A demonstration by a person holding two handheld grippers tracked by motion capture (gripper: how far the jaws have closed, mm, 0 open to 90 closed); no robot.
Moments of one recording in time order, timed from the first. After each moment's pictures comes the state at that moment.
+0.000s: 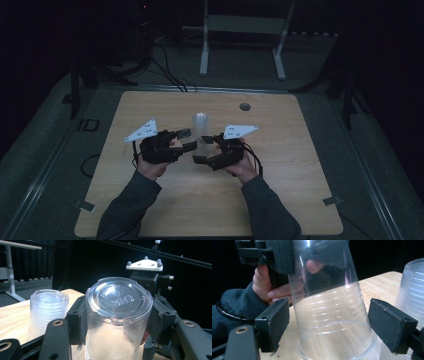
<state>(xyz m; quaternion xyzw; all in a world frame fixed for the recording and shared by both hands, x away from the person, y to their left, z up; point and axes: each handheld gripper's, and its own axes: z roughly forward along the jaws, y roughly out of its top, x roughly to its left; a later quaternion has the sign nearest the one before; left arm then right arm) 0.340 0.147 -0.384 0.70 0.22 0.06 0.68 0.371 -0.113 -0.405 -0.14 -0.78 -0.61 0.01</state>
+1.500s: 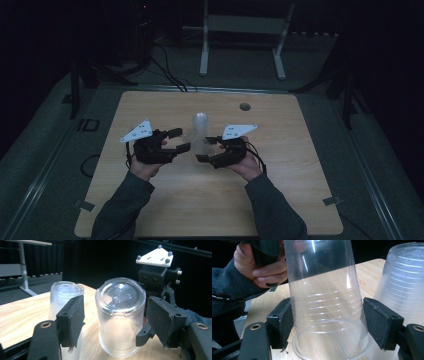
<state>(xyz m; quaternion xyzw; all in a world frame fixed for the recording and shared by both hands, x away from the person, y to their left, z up) 0.337 0.163 -0.387 0.71 0.24 0.09 0.65 0.373 -0.119 -0.402 -0.15 -0.82 -0.55 -0.03</state>
